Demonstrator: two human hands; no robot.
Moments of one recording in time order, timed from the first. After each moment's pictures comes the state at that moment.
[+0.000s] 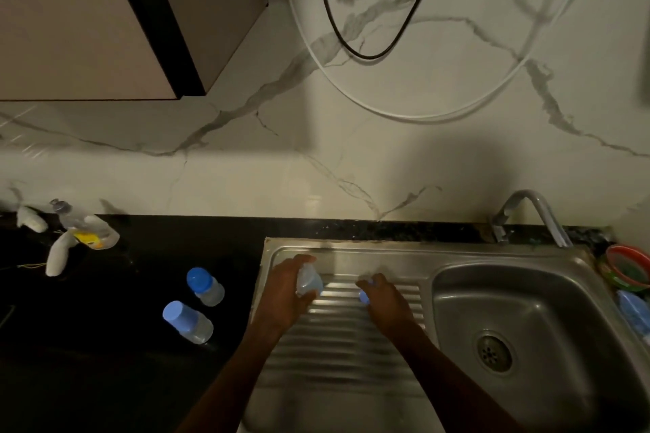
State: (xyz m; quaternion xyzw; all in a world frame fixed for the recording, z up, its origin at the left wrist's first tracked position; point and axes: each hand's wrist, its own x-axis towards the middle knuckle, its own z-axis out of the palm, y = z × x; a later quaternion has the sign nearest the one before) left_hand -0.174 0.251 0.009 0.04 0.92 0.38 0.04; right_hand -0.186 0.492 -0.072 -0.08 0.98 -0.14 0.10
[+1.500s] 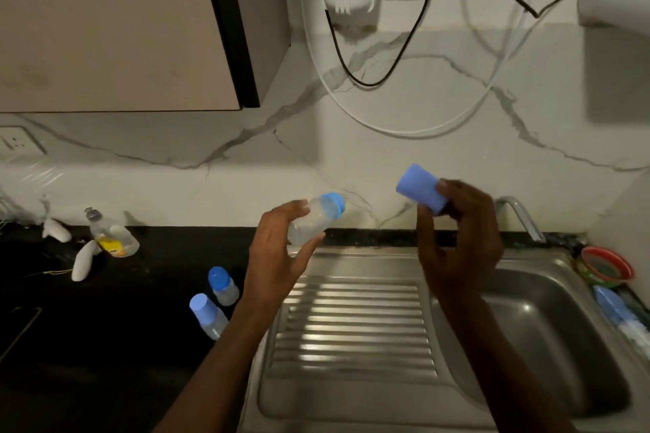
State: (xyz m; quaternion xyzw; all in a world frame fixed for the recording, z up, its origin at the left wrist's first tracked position) left_hand -0.123 0.241 0.153 0.17 0.84 0.41 -0.30; right_hand -0.100 0.494 0.195 -0.12 0.75 -0.36 -0.54
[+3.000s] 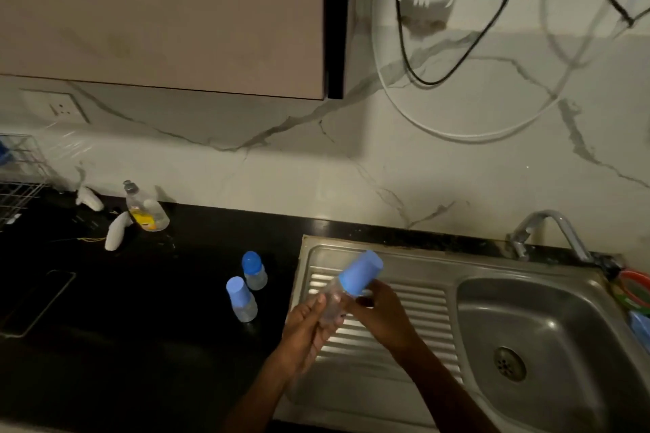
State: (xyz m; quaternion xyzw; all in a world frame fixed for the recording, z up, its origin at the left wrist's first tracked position) left_hand -0.055 0.197 0.028 -0.09 0.60 0.79 0.11; right_hand -0.085 0.366 0.067 -0.02 0.80 -0.60 0.07
